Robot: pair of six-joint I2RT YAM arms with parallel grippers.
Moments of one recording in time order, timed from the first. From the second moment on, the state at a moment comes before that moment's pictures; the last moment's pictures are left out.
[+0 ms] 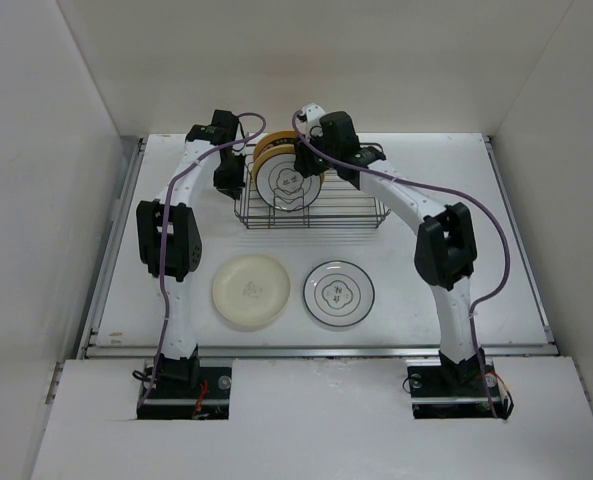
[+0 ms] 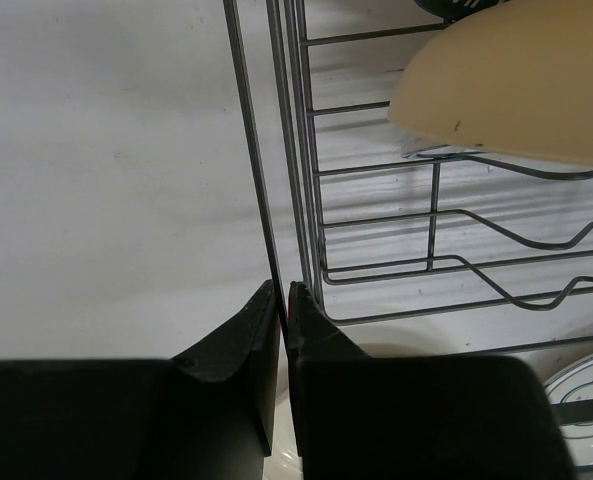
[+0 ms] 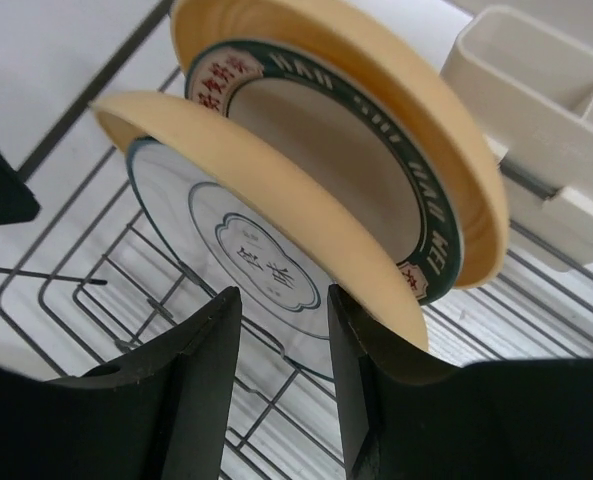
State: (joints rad) left arm -0.19 2.15 2.02 -1.09 0.04 -0.11; right arm 0.54 2.15 1.97 -0.30 -0.14 0.01
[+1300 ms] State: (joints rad) left arm -0.19 2.16 2.03 -1.10 0.04 -0.11; right arm 0.57 2.12 1.94 -0.29 0.11 -0.01
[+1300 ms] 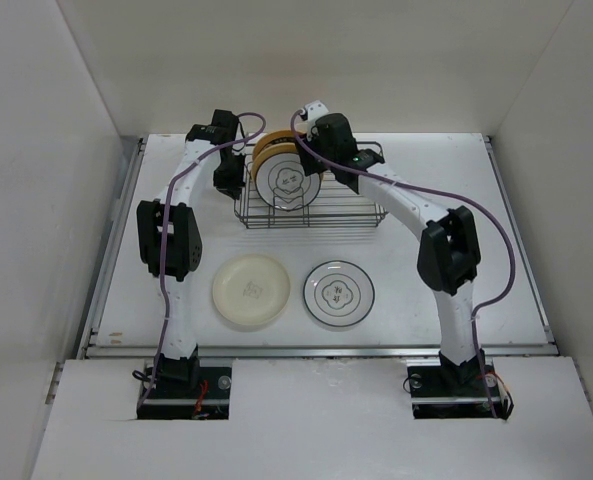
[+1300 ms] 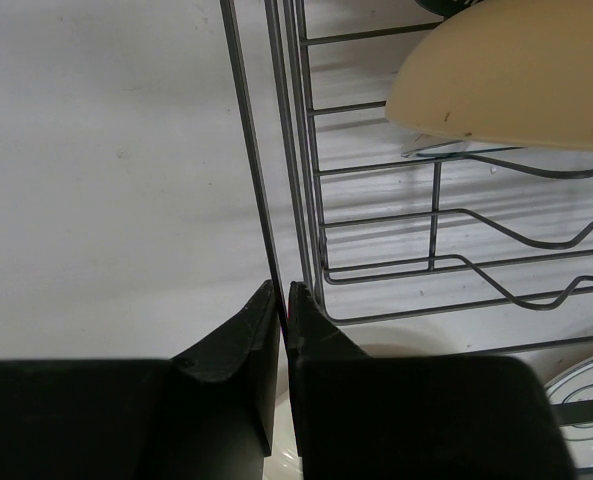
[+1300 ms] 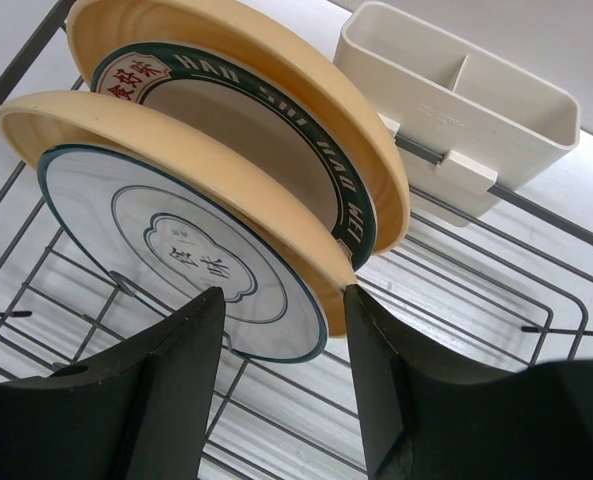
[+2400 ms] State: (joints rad) left arm -0.19 2.16 2.03 -1.09 0.04 -0.12; right arm 0.57 2.09 1.80 -0.26 0.08 0.00
